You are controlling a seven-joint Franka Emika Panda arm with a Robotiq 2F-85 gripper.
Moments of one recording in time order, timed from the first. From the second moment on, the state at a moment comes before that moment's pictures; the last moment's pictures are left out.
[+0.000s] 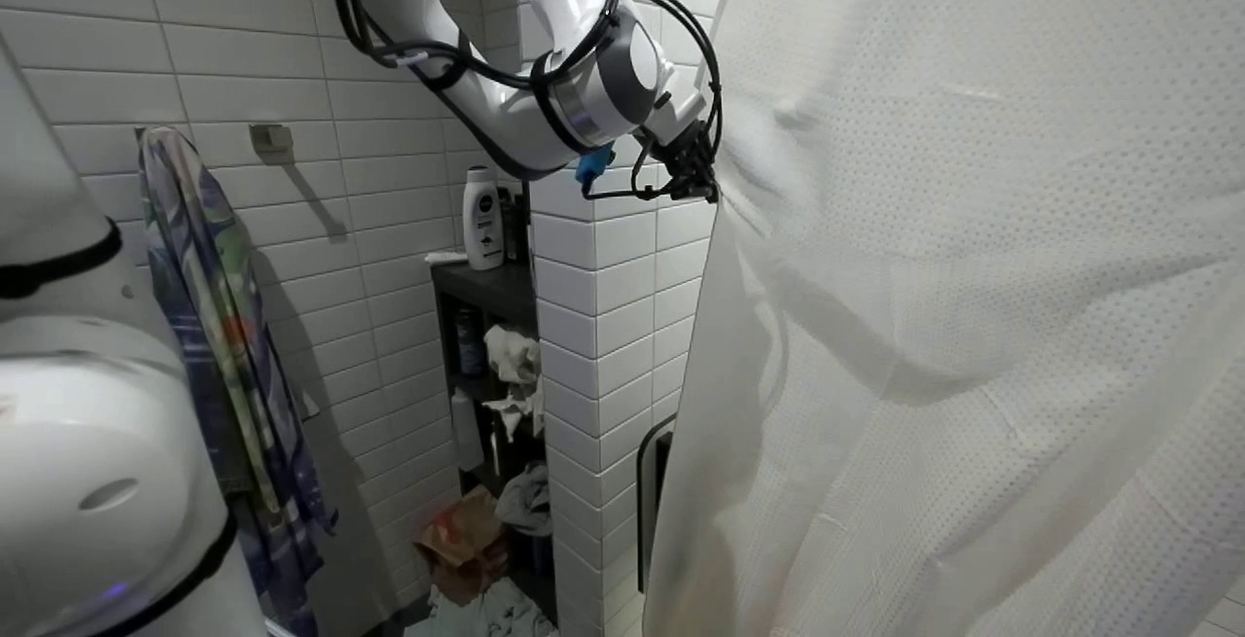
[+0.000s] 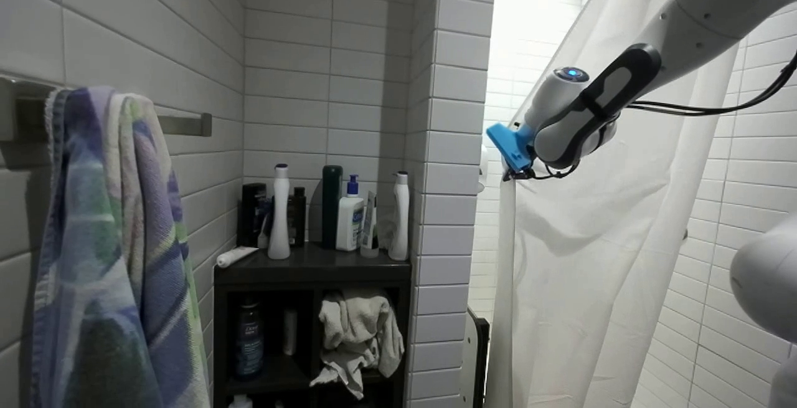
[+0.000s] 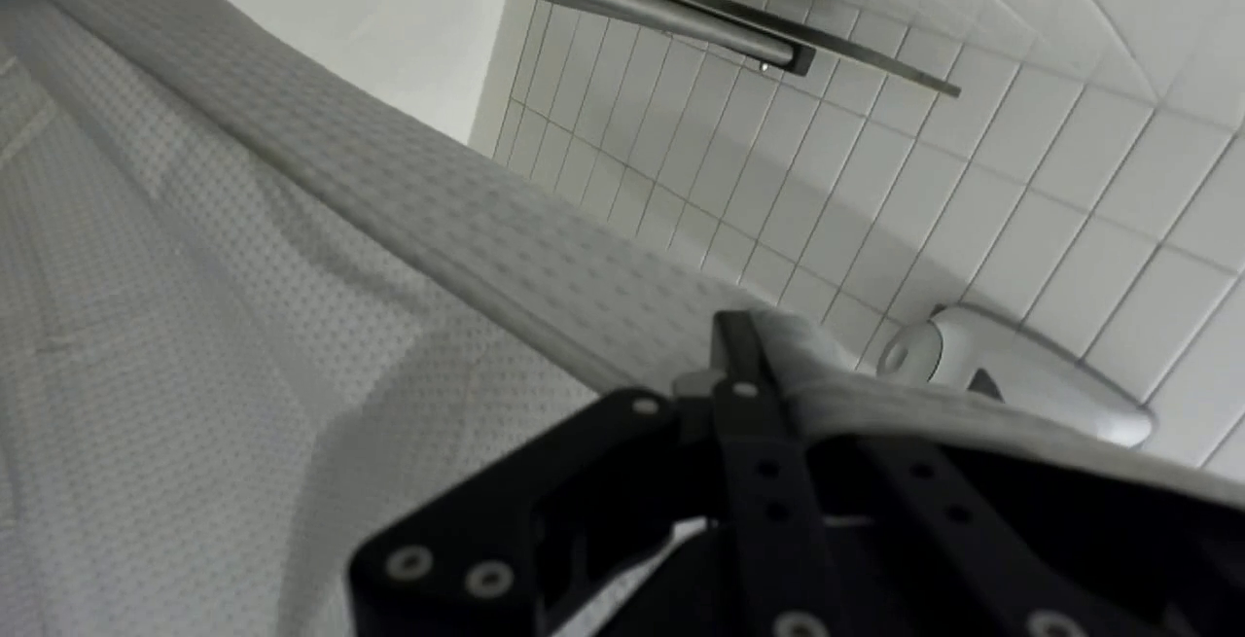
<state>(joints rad) -0.41 -0.14 0.08 -2.32 -0.52 3.00 1.75</state>
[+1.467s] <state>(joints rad) -0.32 -0.25 0.02 -2.42 -0.60 2.97 1.07</state>
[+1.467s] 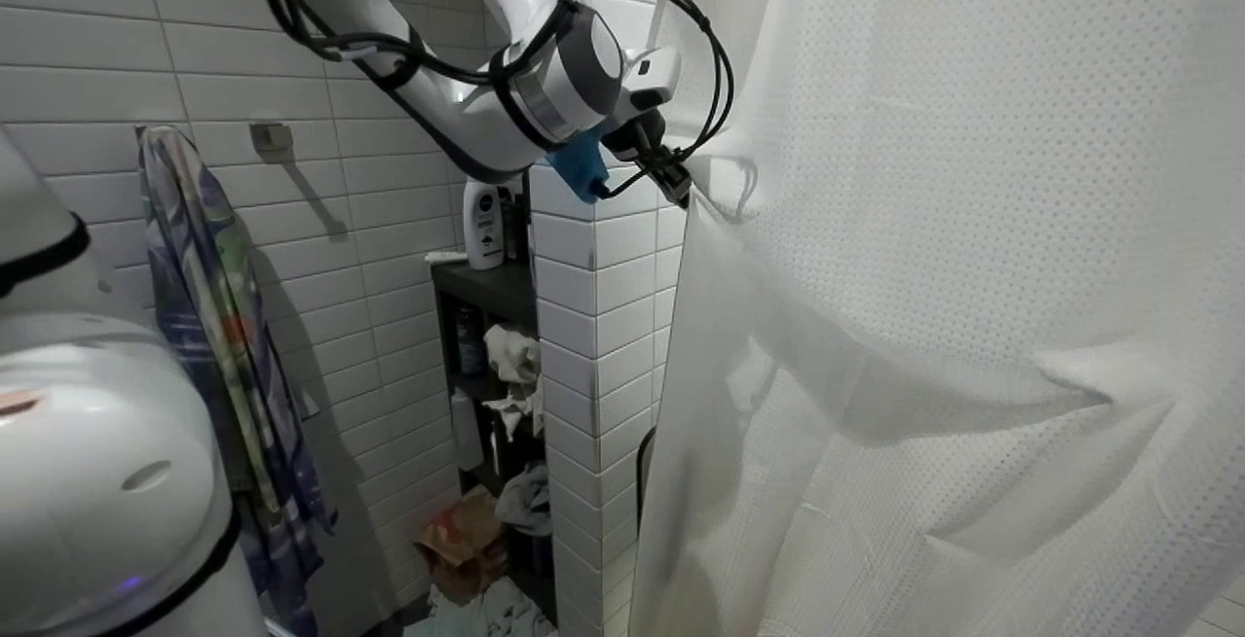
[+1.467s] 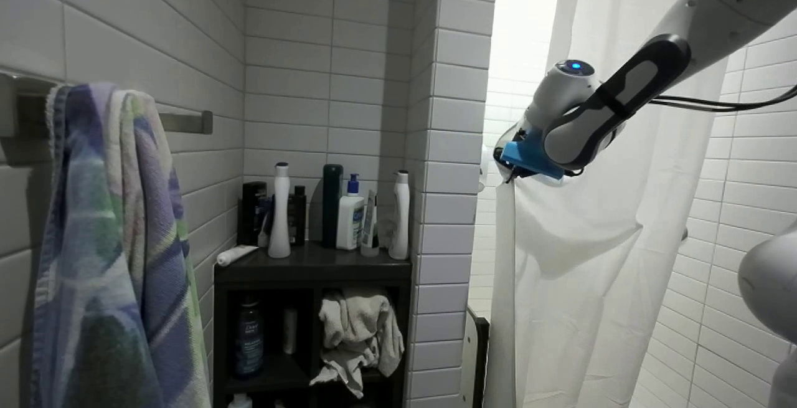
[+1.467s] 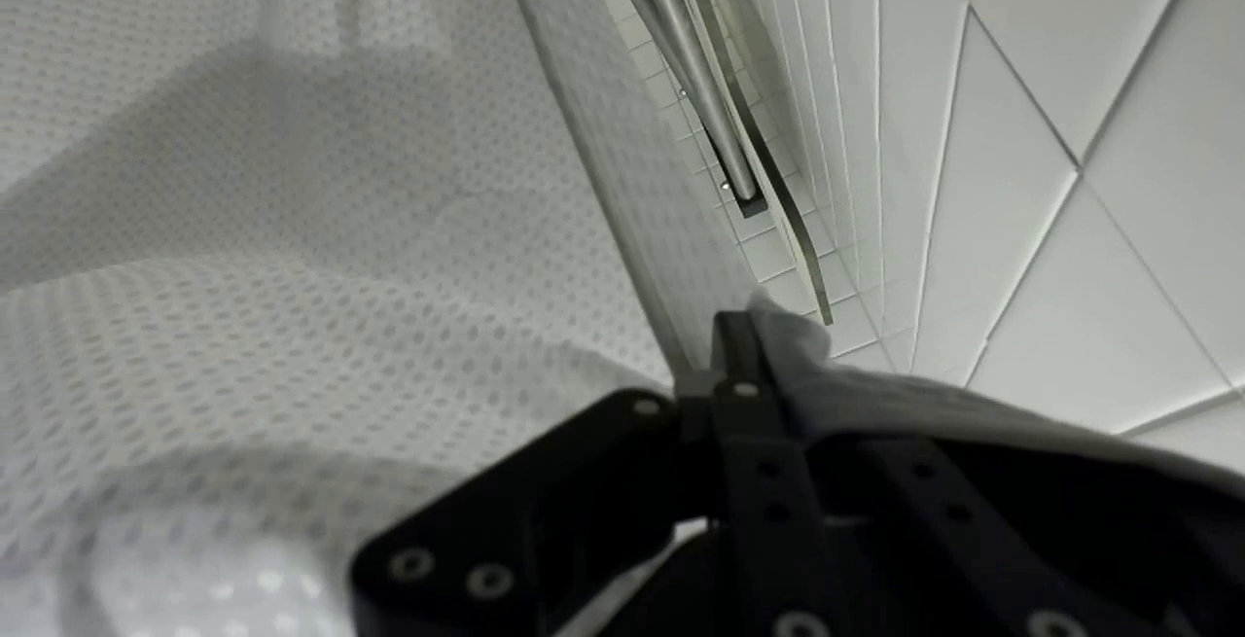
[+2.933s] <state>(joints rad) -0.19 -0.53 0.05 -2.55 -0.19 2.59 0.37</state>
